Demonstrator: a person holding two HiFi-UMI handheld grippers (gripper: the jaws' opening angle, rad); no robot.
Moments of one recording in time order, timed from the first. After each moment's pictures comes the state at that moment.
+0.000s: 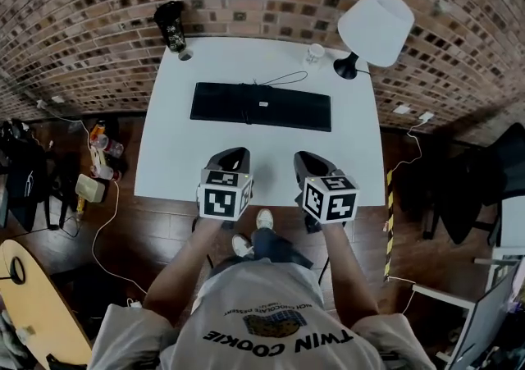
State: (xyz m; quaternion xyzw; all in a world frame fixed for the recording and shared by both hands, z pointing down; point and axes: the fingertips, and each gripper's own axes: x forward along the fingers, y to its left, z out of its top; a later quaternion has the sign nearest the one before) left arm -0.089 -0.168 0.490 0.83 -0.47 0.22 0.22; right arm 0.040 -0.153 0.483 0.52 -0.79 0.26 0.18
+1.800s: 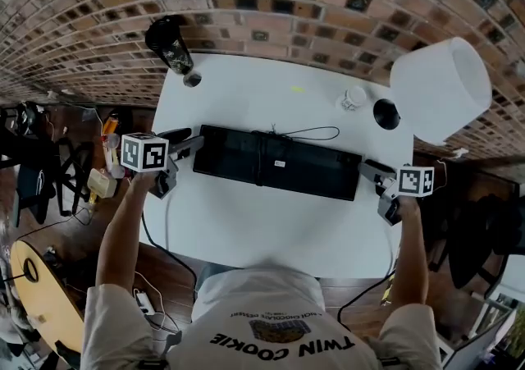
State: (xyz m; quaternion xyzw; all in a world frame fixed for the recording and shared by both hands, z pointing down) left arm -0.244 -0.405 0.573 0.82 -0.37 0.21 0.39; right arm 0.204 -0.361 0.598 0.34 -0.77 0.52 0.17
